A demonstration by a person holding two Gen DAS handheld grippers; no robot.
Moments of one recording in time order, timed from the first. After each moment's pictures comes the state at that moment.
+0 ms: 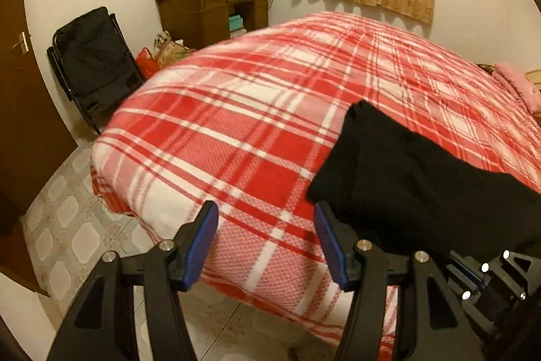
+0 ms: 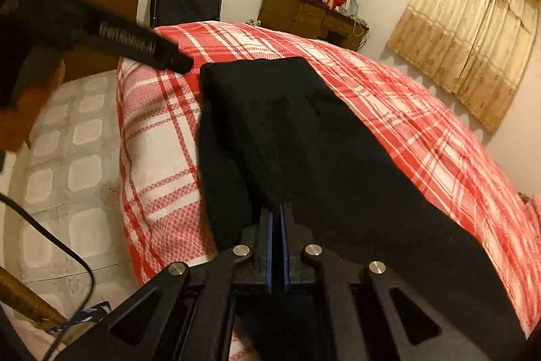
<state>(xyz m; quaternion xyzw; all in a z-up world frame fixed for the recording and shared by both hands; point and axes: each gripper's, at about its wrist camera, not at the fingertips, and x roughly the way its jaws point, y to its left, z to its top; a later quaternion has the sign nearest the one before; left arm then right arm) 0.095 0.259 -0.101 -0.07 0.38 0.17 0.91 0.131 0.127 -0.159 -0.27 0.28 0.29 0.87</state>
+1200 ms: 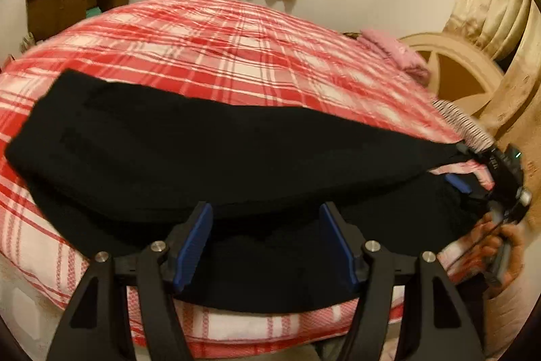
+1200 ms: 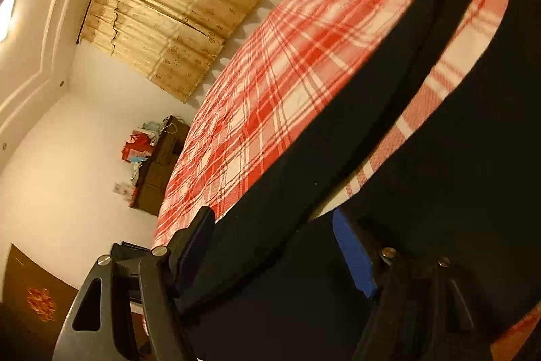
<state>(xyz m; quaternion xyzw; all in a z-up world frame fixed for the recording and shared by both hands) 0.102 0.070 -0.106 -0.09 0.39 -0.12 0.91 0.136 -0.352 -0.112 0.43 0.31 0.04 0.85</state>
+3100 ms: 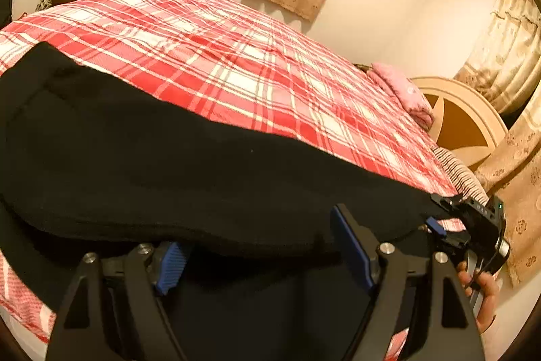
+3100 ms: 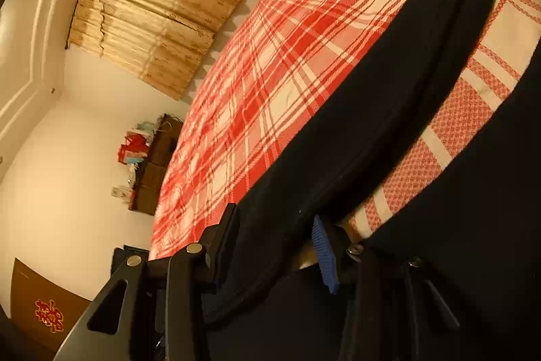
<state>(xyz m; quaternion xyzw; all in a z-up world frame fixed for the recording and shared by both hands) 0.136 0.056 -0.119 -0.21 0.36 -0.11 0.90 0.177 -0.376 -0.140 0.46 0.31 0.04 0.83</state>
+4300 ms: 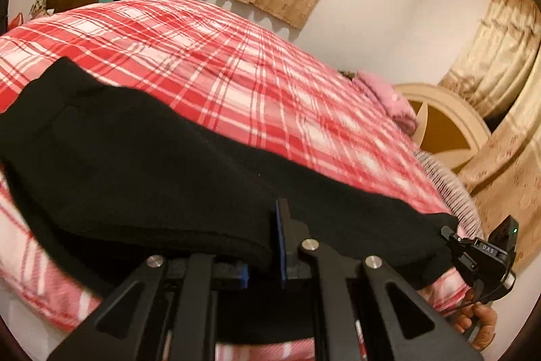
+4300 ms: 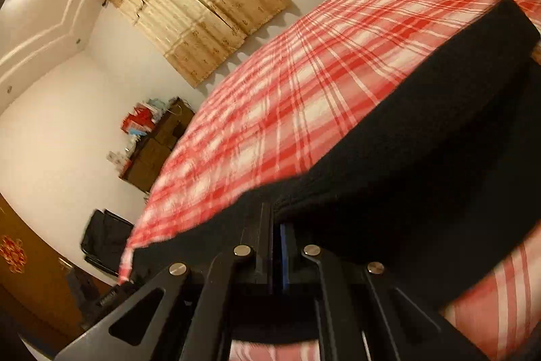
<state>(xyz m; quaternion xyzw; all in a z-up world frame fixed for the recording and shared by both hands) 0.107 0.082 -0.099 -0.22 0.35 -0.14 0.90 0.077 -0.332 -0.081 0.32 0.32 0.04 0.89</state>
